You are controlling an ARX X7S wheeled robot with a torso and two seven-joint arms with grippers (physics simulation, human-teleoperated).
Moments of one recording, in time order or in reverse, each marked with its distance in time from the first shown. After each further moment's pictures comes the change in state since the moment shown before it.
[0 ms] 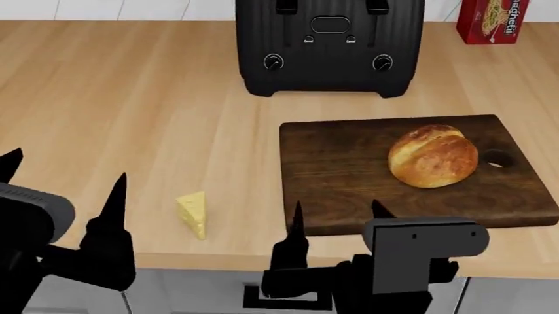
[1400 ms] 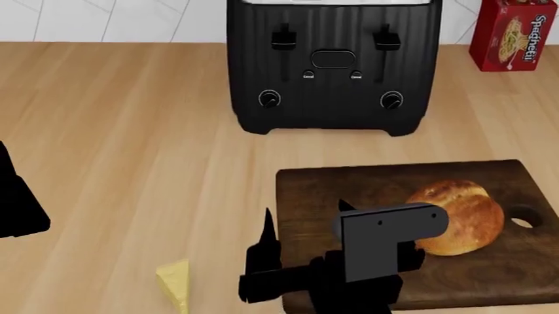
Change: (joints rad) left arm 0.136 -0.025 -0.125 -0.054 0.085 0.259 -0.194; right arm 0.072 0.015 -0.081 0.076 0.046 0.025 -0.041
